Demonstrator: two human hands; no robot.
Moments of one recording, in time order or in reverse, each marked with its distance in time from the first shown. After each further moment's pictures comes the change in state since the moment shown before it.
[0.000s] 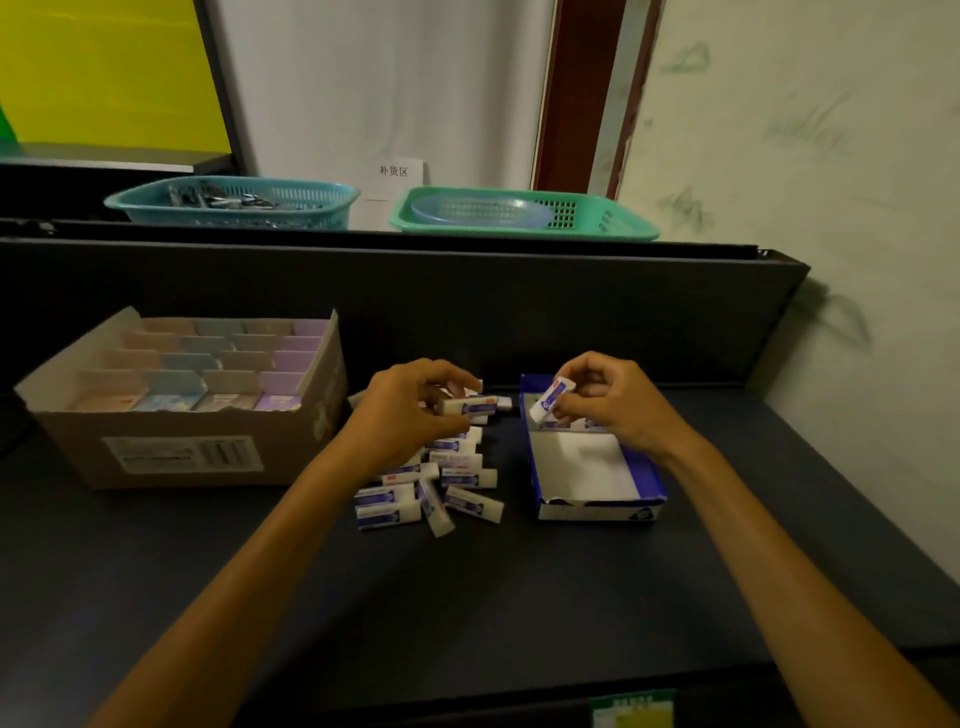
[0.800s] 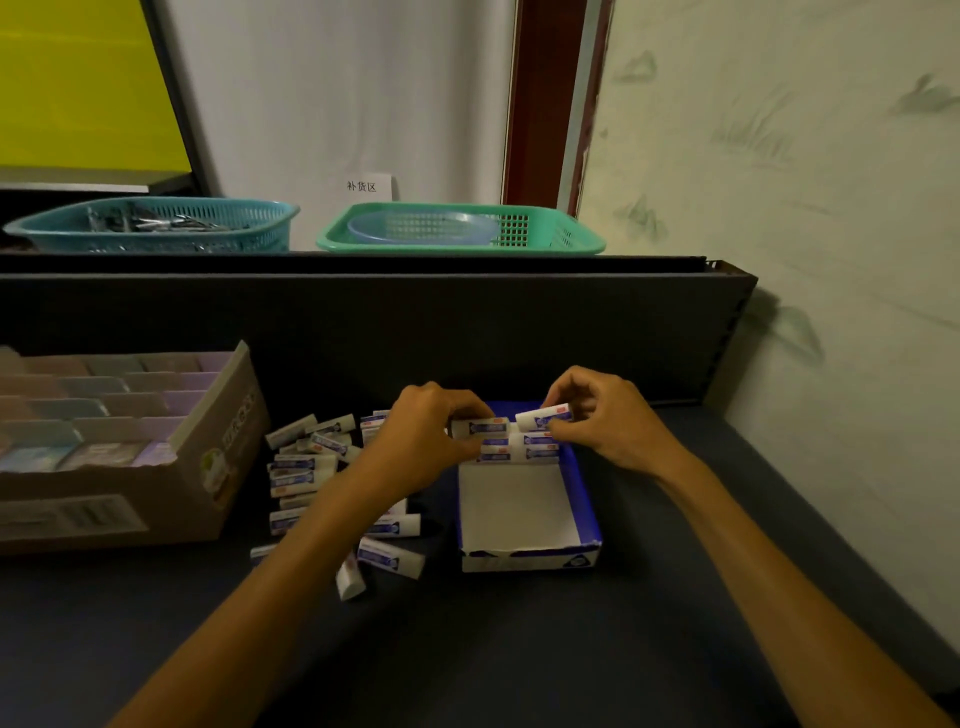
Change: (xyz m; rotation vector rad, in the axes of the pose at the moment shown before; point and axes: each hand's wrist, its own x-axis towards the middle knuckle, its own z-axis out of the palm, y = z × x) left_hand 0.068 0.029 0.074 0.285 -0.092 0.080; right_hand 0.014 0.044 -0.062 -0.216 0.022 -0.054
